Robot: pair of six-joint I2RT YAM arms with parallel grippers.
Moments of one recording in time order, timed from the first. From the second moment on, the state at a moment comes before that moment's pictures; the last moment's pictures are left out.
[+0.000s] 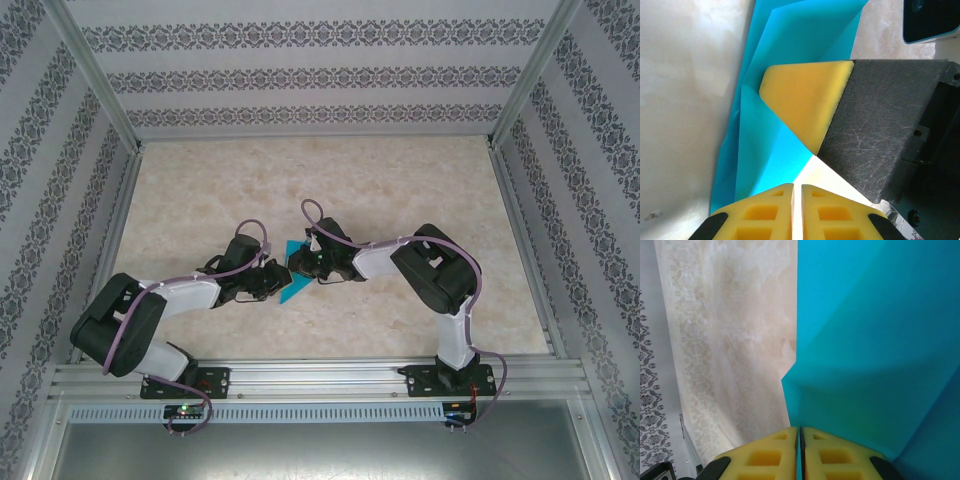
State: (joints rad) left arm -0.49 1.45 0.50 0.13 0.46 -1.02; right arm 0.74 1.99 0.96 0.27 -0.46 1.02
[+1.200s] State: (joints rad) left arm -0.49 1.53 0.50 0.12 0.42 -1.01; right arm 0.74 1.93 1.00 0.15 -0.52 0.86
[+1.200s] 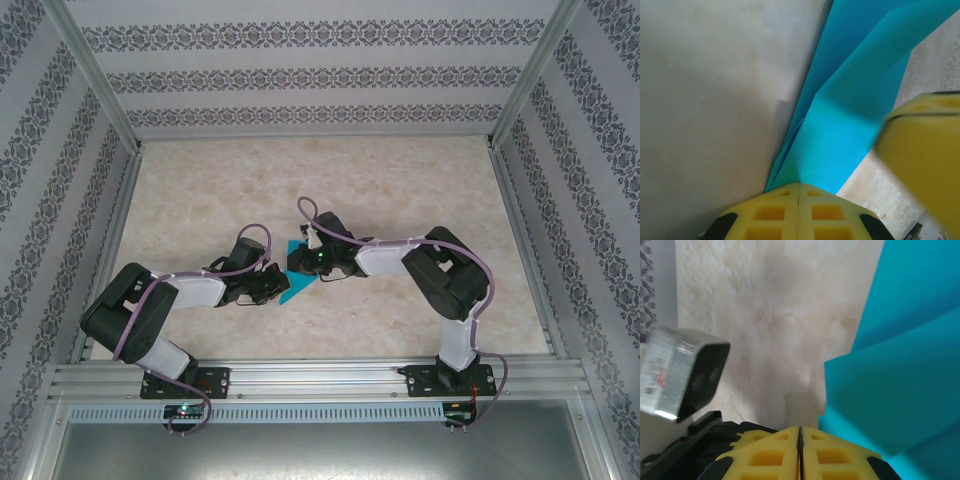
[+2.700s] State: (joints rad) left arm -0.49 1.51 0.47 0.14 0.40 -0.99; right arm 0.50 2.07 1.18 0.01 -0.53 0.83
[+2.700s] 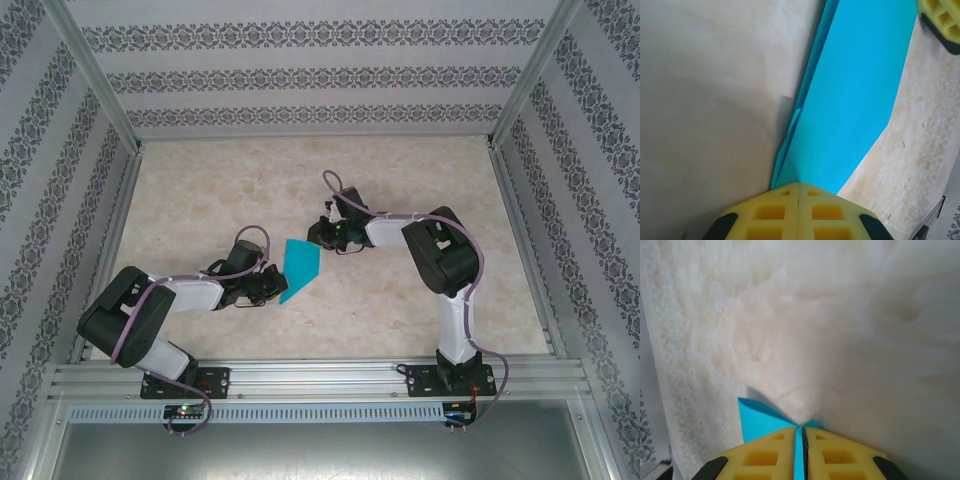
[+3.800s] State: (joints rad) left arm -0.49 1.51 0.47 0.14 0.40 -0.97; right arm 0.65 2.05 1.11 0.08 -0.55 0.83
